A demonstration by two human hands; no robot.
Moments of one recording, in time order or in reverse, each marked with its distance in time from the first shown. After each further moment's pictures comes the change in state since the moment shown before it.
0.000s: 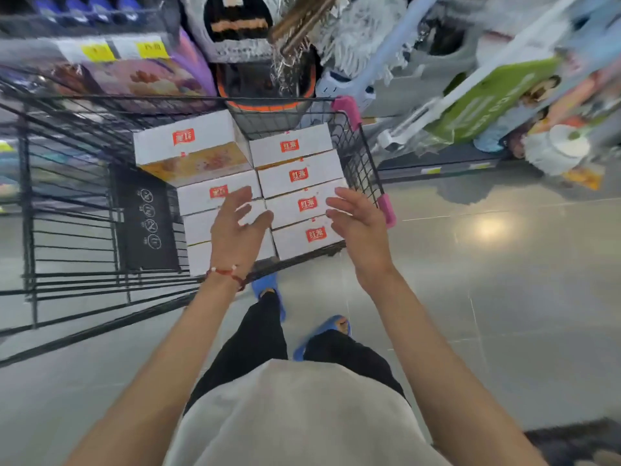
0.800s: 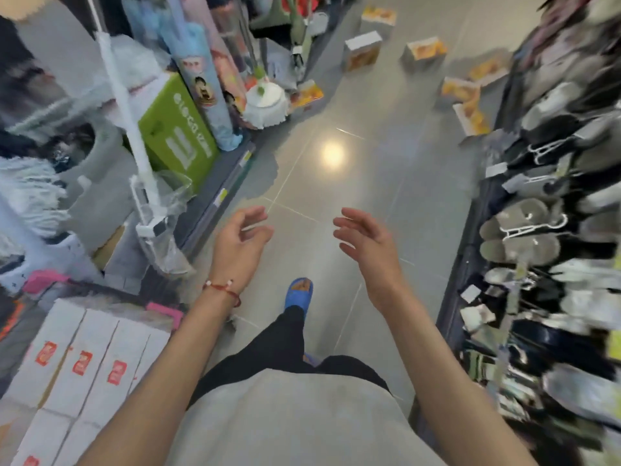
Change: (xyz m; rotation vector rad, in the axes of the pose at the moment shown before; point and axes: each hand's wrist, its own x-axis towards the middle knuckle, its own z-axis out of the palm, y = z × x) left_hand -0.141 0.111 0.384 0.273 -1.016 0.373; right_hand -0.140 -0.011 -0.356 0.410 0.941 -0.063
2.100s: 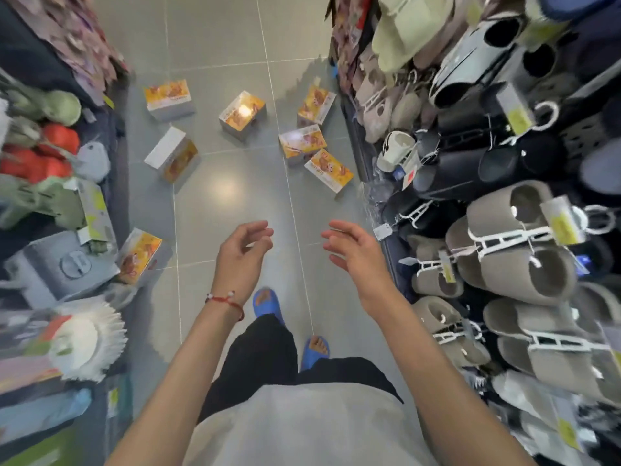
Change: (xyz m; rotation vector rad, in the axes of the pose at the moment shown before) left_hand 0.534 0.309 0.581 0.124 -0.577 -0.049; right_hand 0.572 -0.318 -0.344 0.271 0.460 0.109
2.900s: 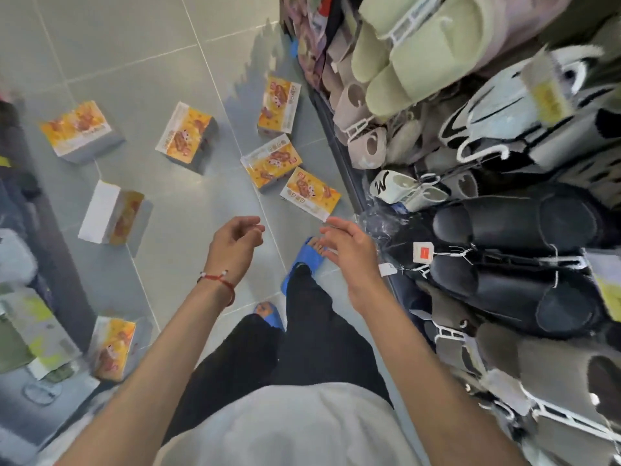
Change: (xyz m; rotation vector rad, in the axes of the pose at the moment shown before) left_hand 0.424 0.112 0.113 0.233 -0.218 -0.257; right_hand 0.379 -0.140 0.019 0.143 0.307 0.275
